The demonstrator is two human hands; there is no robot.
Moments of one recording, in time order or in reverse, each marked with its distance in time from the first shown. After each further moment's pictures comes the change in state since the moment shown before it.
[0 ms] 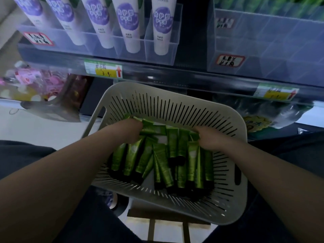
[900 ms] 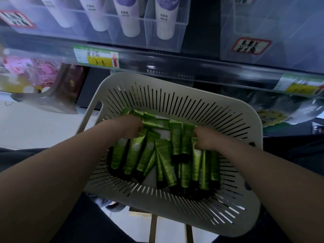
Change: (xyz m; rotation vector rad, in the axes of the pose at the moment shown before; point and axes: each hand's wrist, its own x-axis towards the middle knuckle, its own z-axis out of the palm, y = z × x) left_hand 0.038 -0.022 0.020 0.029 -0.048 0.102; right_hand 0.043 0.005 0.024 -0.374 -0.117 0.080
